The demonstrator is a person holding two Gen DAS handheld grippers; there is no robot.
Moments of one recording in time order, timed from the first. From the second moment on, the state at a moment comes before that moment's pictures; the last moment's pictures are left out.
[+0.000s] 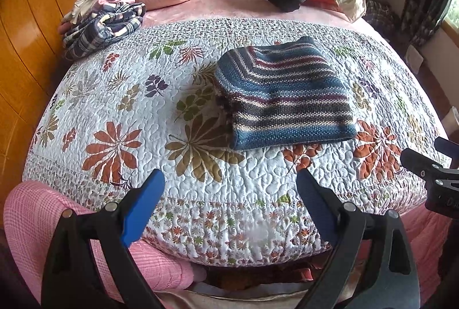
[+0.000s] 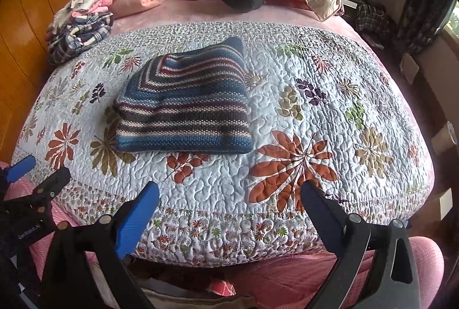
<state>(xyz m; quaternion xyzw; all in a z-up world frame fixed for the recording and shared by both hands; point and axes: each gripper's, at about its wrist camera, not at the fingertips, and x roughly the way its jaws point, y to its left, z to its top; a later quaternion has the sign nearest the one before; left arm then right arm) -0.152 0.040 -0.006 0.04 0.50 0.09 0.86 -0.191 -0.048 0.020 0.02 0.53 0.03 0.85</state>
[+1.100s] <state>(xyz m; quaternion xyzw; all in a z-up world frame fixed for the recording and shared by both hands) -0.138 0.024 -0.016 0.05 0.51 0.09 0.86 -0.173 -0.061 -0.002 0.02 0.55 0.01 0.84</state>
